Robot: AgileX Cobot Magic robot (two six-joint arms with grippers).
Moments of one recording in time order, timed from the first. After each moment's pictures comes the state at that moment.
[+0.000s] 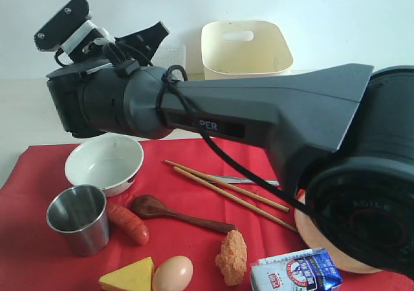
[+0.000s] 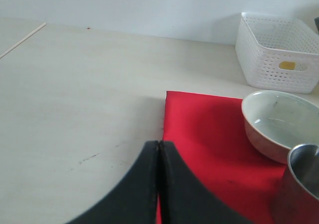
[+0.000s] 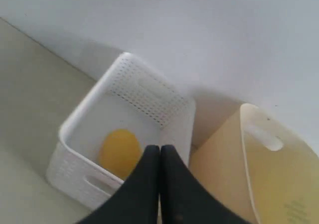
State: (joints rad) left arm 0.04 0.00 0.00 0.10 0.37 -0.17; right arm 1.00 2.34 -1.96 1.75 -0.89 -2.02
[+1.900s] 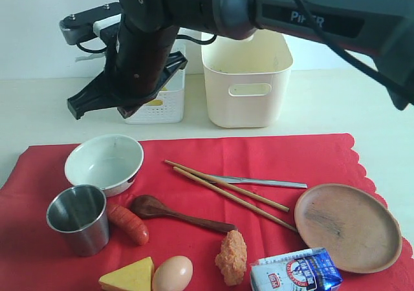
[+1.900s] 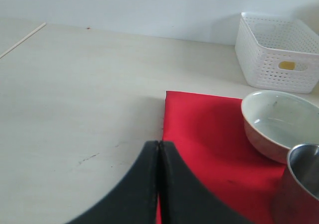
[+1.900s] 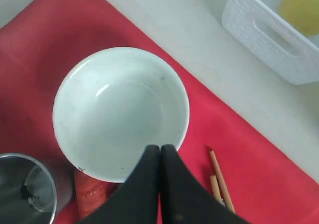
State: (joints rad) left arm 0.04 0.00 0.00 0.10 0.37 -0.17; right arm 0.82 2.16 -1.96 -0.02 0.94 0.09
